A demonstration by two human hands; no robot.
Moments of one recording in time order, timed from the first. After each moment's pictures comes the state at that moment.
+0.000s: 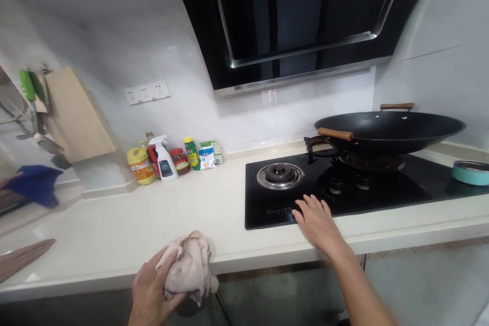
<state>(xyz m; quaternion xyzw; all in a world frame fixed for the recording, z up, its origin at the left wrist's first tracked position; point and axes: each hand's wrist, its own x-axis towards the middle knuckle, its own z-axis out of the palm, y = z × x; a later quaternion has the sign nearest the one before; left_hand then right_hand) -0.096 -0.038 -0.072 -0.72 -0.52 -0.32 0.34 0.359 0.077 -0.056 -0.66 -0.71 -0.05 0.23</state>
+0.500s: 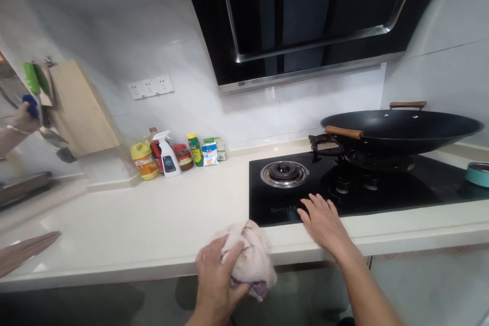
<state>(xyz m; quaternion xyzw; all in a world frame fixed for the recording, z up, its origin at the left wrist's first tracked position) 0.044 -0.034 -0.061 -0.76 -0.51 -0.32 0.24 0.362 0.081 -0.064 -0.66 -0.71 -0.07 0.23</state>
